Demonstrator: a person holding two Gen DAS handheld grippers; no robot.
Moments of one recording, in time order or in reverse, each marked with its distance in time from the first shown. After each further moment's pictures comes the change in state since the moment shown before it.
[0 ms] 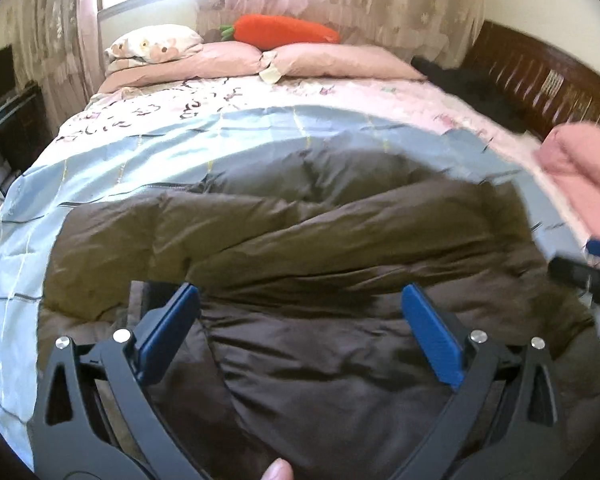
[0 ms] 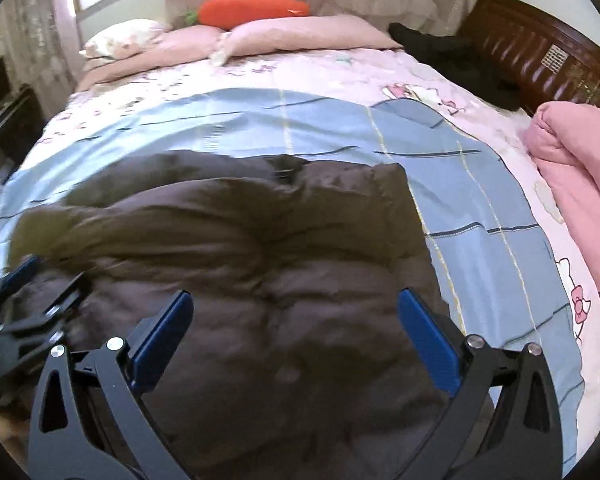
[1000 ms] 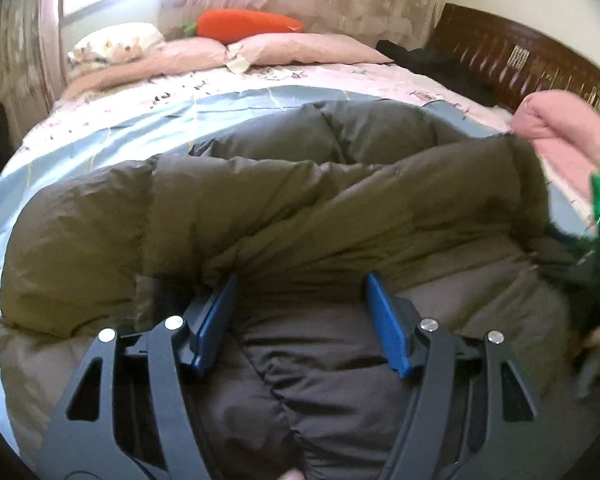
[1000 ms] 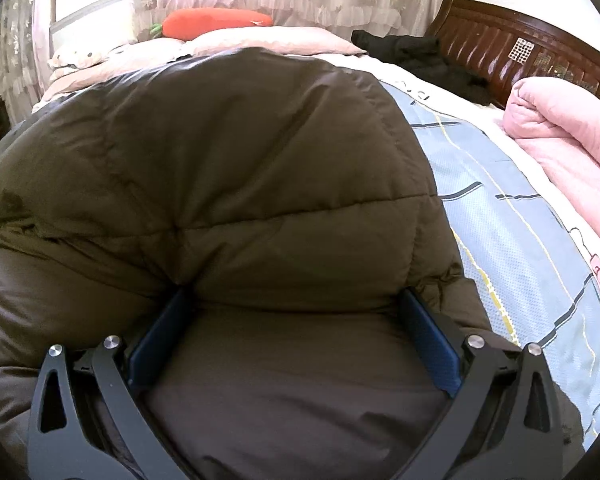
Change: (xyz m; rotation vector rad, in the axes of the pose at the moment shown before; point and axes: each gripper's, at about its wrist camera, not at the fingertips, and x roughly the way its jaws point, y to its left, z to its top) left arm 0.051 0.039 -0.034 0.123 -0.007 -0.094; right arm 0.114 -0.041 -0.051 0.053 -0.119 -0.144
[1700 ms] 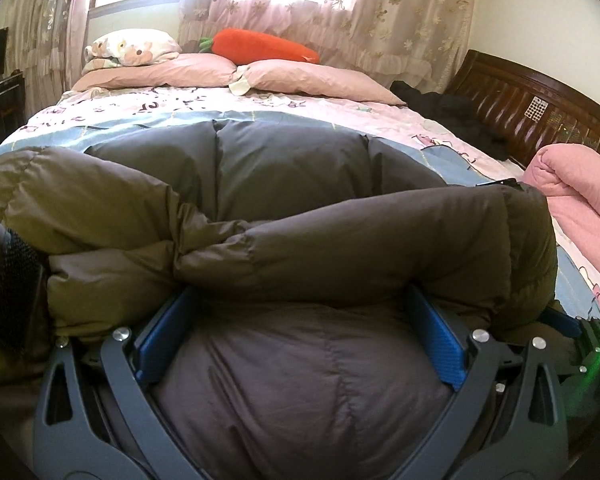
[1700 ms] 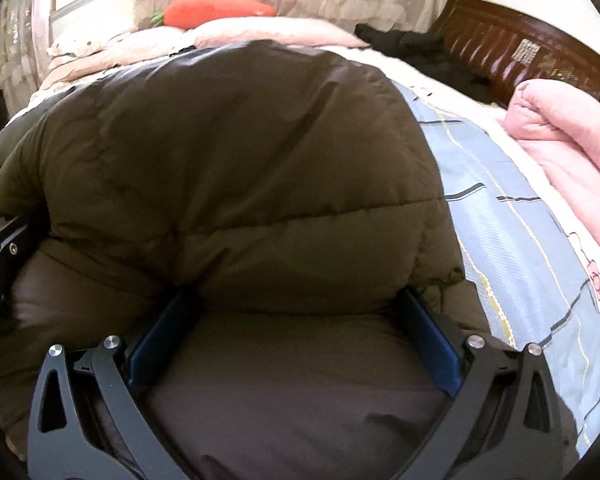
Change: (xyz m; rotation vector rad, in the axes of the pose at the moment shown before) left arm 0.046 -0.078 0.018 -0.158 -0.132 0.006; right arm 0.004 0.006 -0.005 -0.004 -0.021 -0.021
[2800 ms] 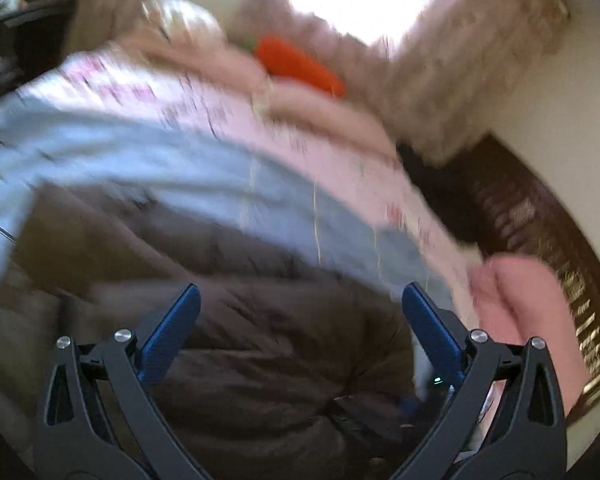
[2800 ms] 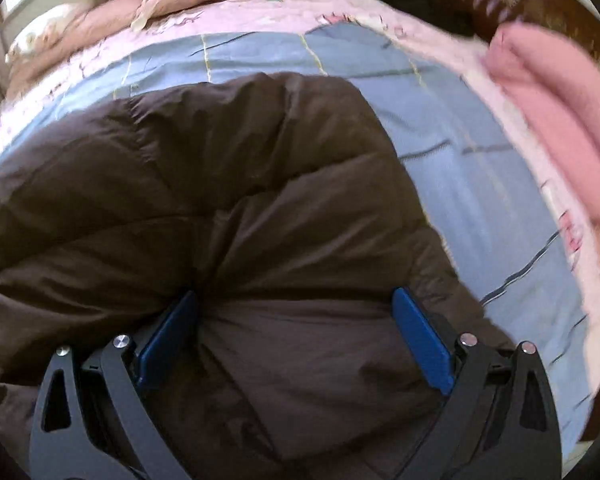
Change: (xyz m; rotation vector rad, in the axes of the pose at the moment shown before) left arm -0.107 -0.012 0.090 -0.355 0.058 -0.076; right arm -0.022 -0.027 0.049 0.159 0.339 0.025
